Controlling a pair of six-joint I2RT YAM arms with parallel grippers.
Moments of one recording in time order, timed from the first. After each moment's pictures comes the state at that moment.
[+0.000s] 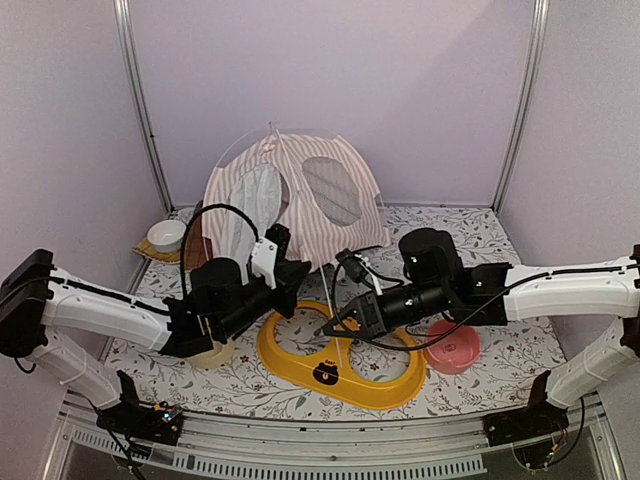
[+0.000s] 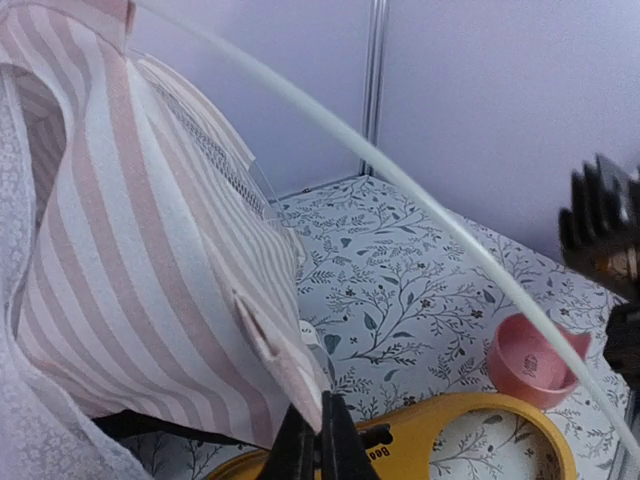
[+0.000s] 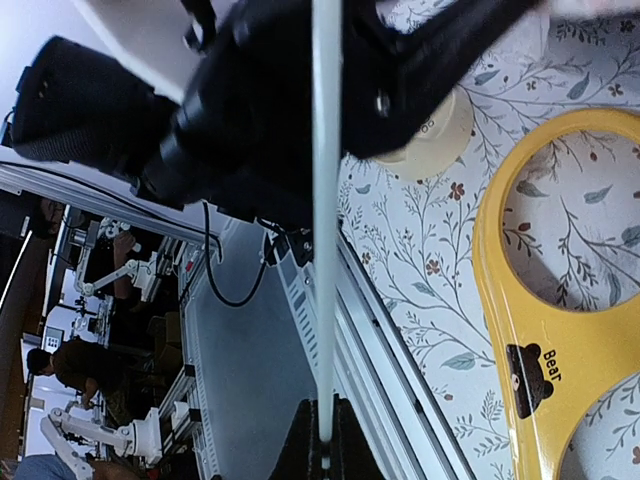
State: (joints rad) left arm -1.07 1.44 0.65 0.72 -0.37 -0.10; right arm 1.05 1.40 0.91 0.02 -0.53 0.73
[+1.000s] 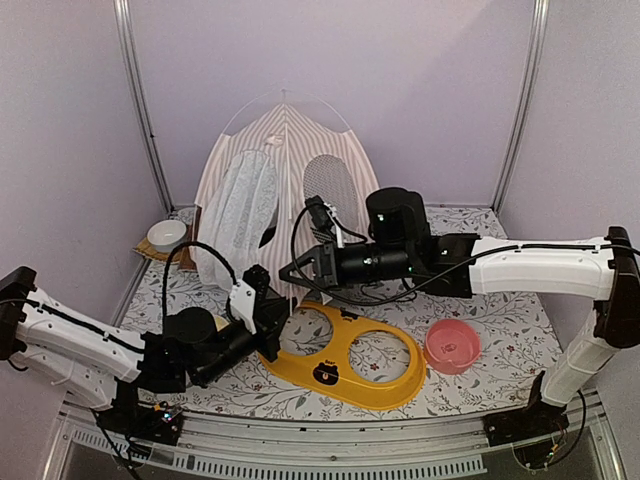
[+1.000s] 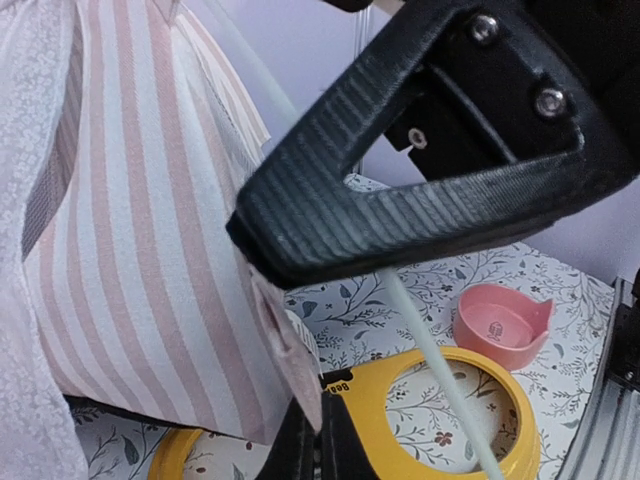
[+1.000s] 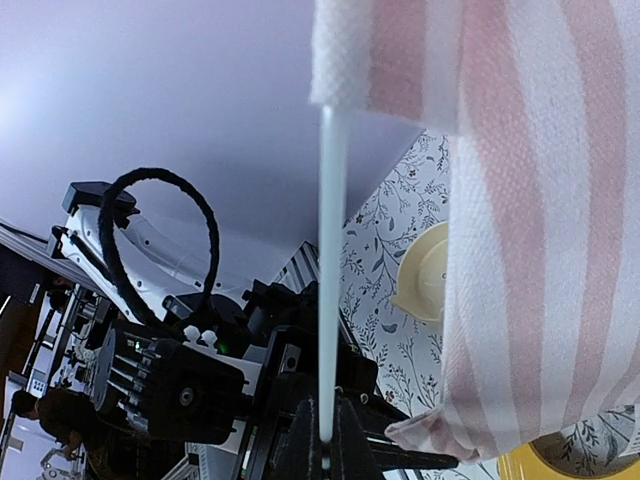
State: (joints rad) left arm -1.34 1.26 0.43 0.75 -0.60 -0.11; right arm 1.05 1.61 1.24 0.11 -0.39 0.75
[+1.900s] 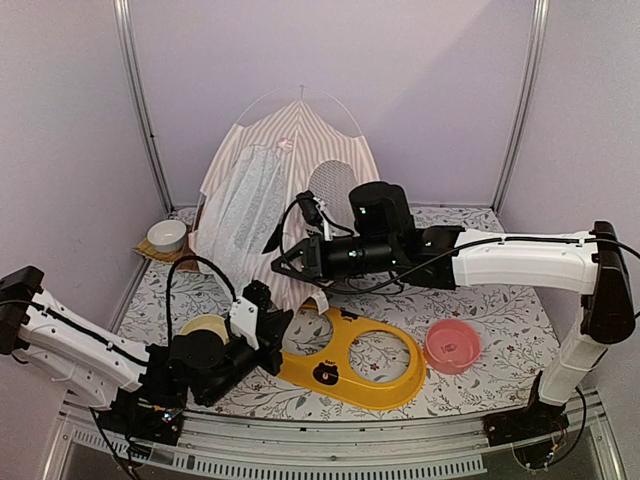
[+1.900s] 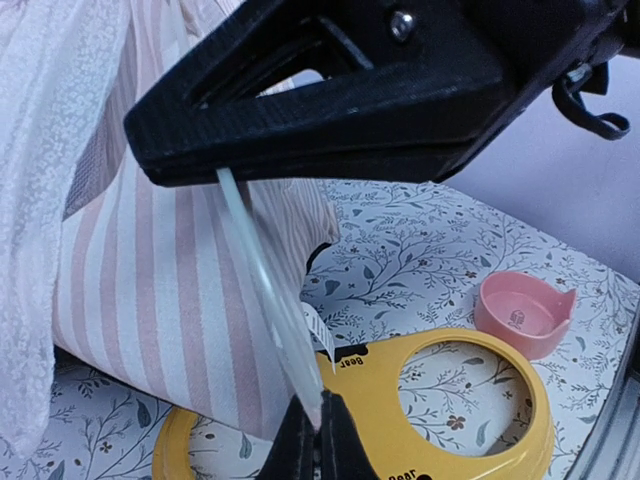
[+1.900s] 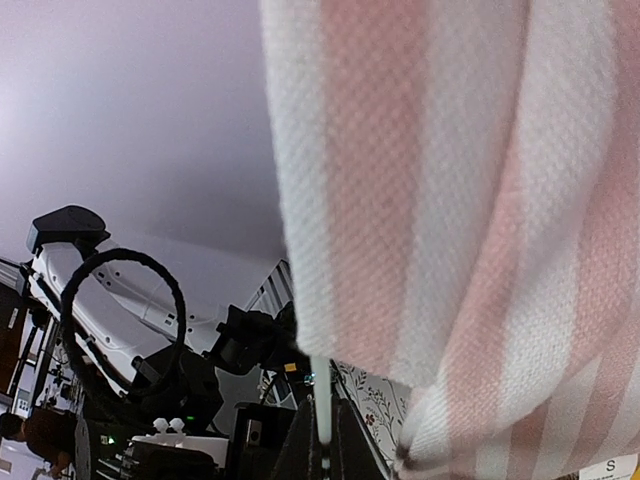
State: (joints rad) left arm -1.47 1.30 0.43 0.71 -0.83 -0.16; right arm 1.04 1.70 1.35 0.06 -0.34 0.75
